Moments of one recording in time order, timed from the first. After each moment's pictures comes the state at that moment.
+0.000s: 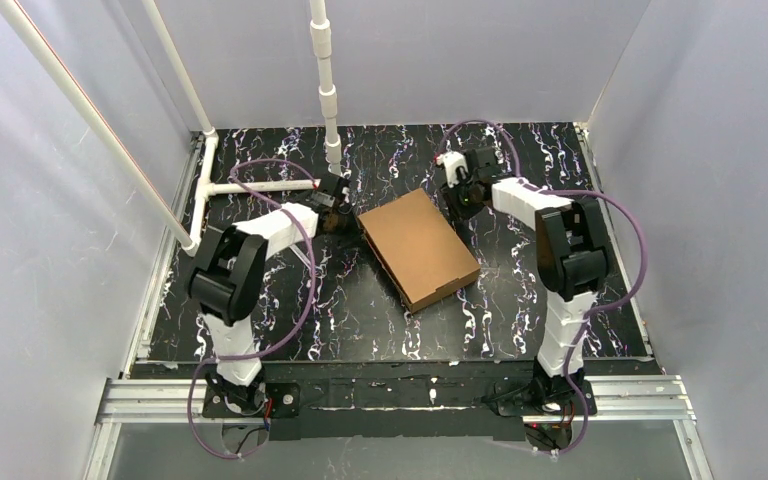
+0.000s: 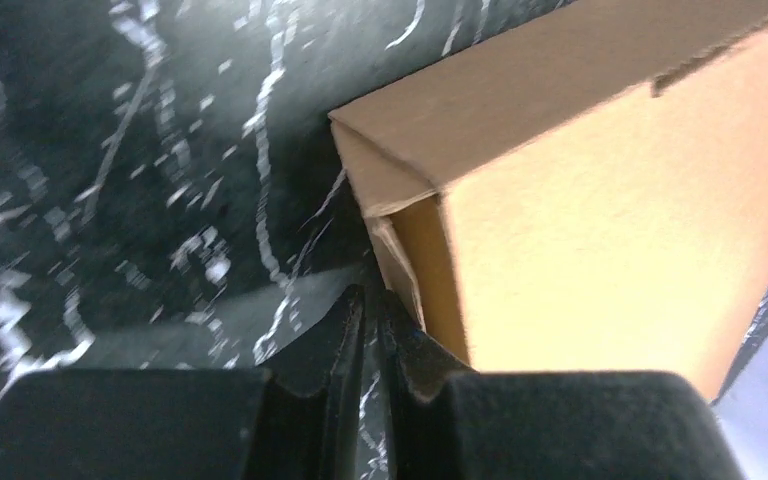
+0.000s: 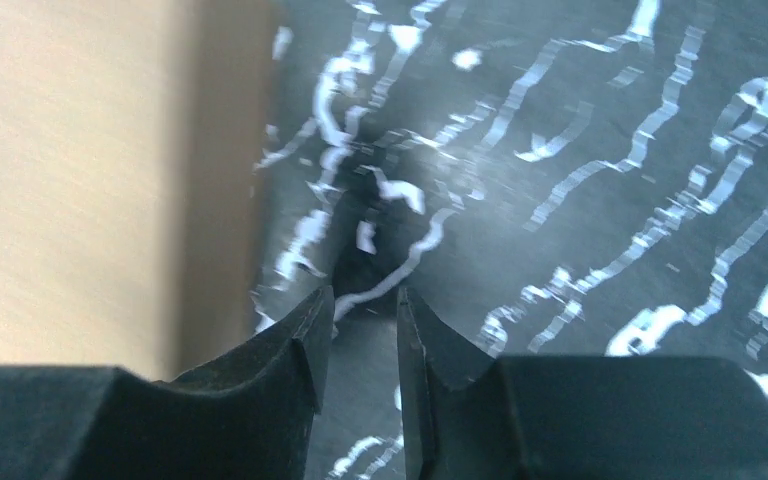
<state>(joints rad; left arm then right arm) -0.45 1.82 1.16 -0.35 0.12 -0.77 0.31 1.97 1.37 -0.34 -0.22 -0.31</state>
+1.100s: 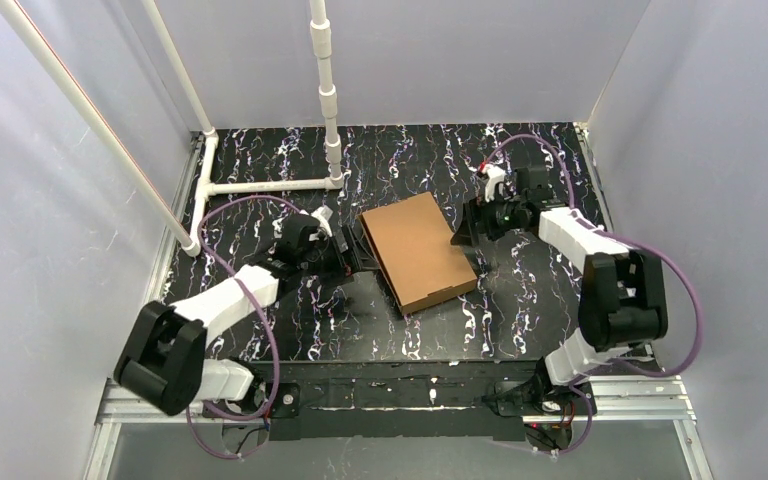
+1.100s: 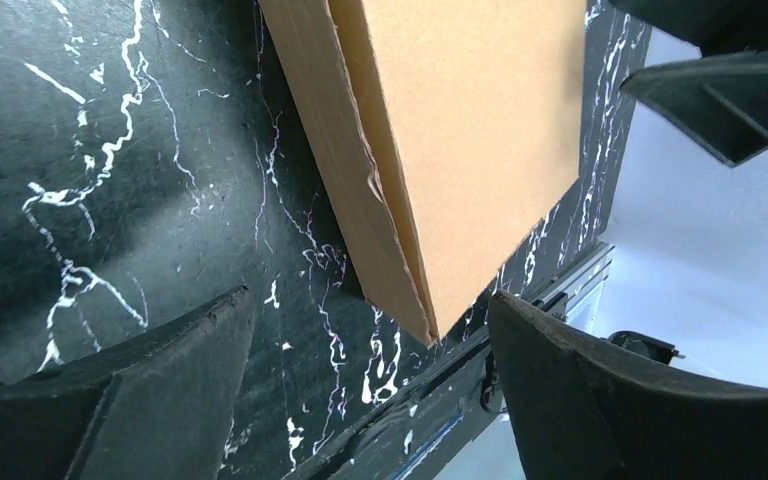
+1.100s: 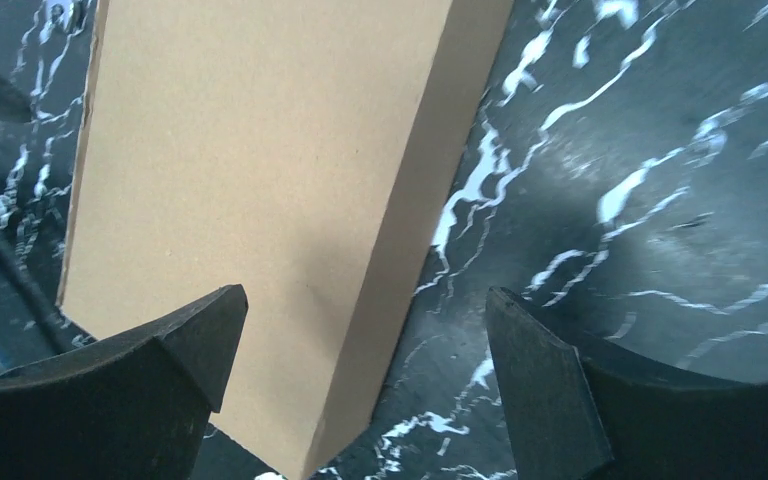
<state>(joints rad) -0.48 1.28 0.66 -0.09 0.36 -0.84 0.15 1.56 1.02 -0.33 -0.67 -0.16</state>
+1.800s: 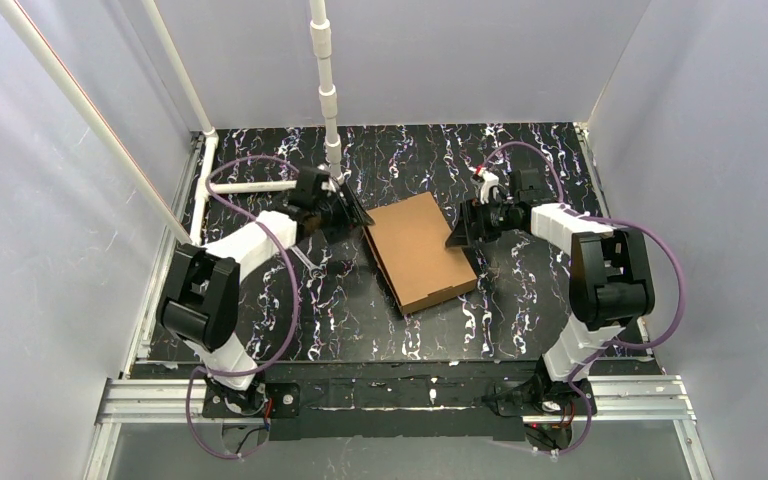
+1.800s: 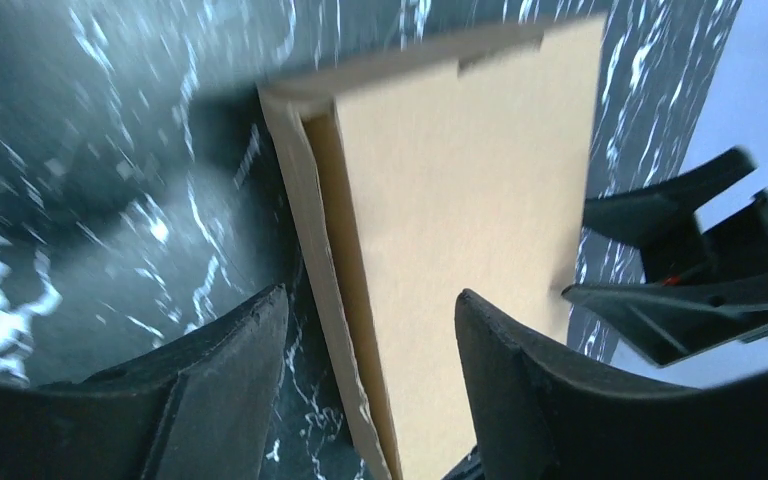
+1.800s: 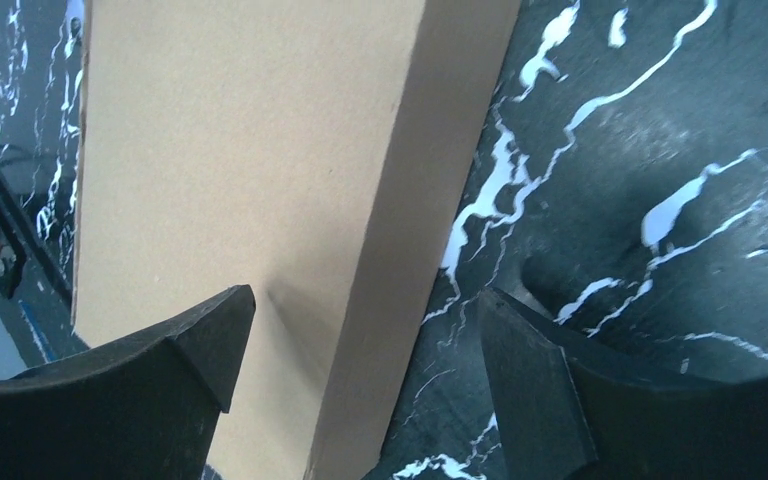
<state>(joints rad) -0.43 1.65 1.04 -0.20 0.25 -0.84 0.15 1.71 1.01 -0.27 -0.78 -0.07</state>
